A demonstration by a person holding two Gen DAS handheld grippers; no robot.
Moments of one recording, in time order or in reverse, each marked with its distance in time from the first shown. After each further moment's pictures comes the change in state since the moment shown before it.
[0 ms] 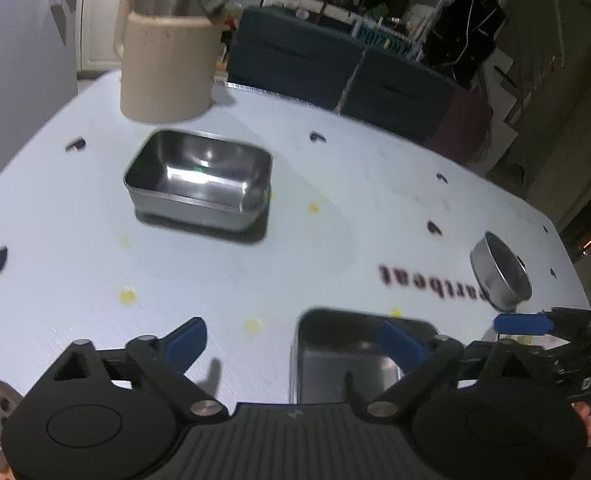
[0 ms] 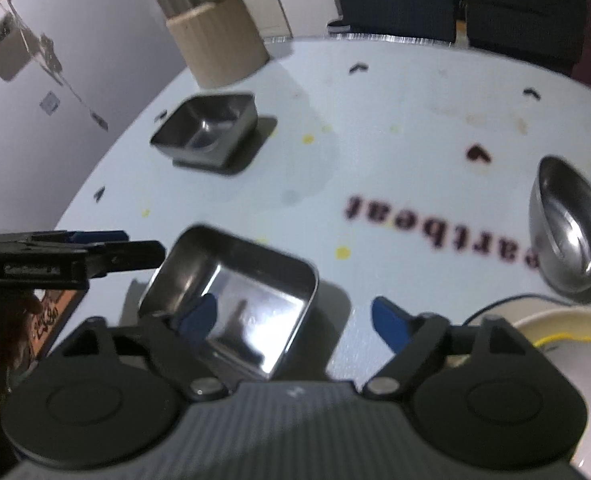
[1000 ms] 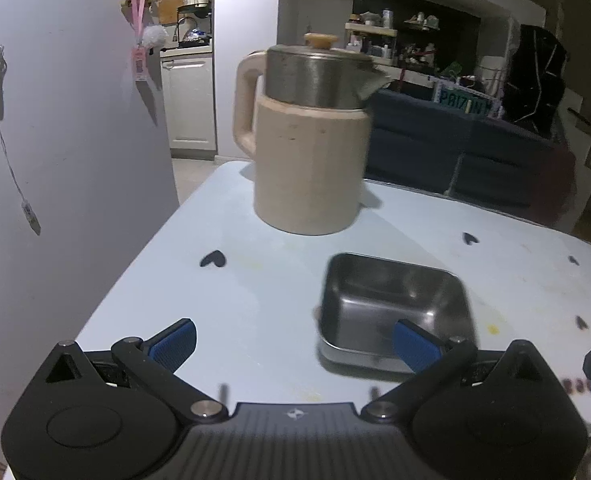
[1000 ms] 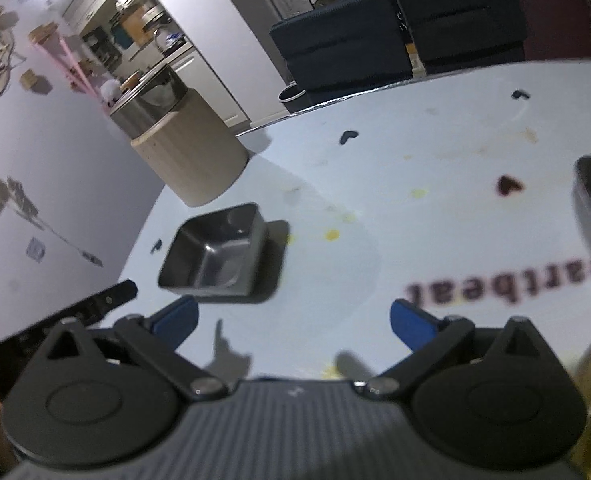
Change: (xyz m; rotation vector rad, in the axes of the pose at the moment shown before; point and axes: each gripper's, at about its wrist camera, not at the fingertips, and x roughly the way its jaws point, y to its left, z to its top) left arm 0.021 0.105 0.072 0.035 -0.221 0.293; right arm 0.037 0.028 0.044 0.343 -0.237 0.037
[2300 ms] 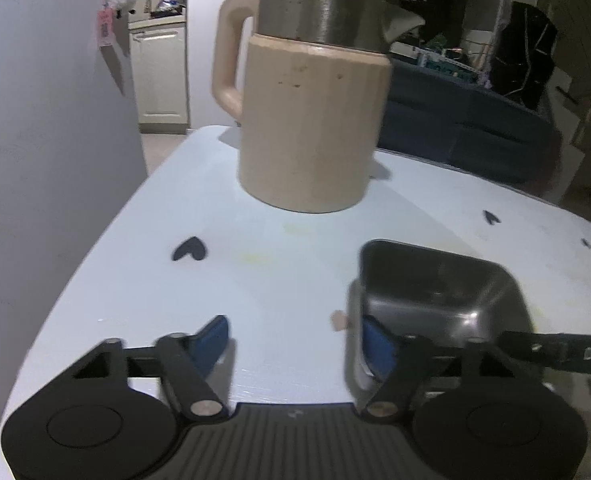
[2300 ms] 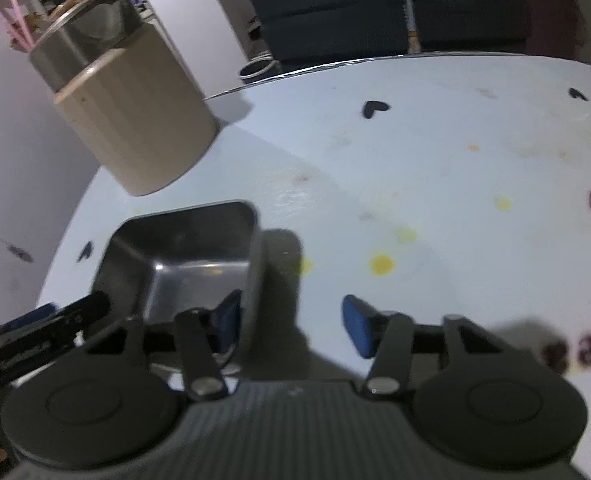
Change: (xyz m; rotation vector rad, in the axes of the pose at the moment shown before) left arm 0.073 0.020 0.010 0.025 0.089 -0.107; right arm 0.126 0.038 0.023 -0.052 0.050 -0.185
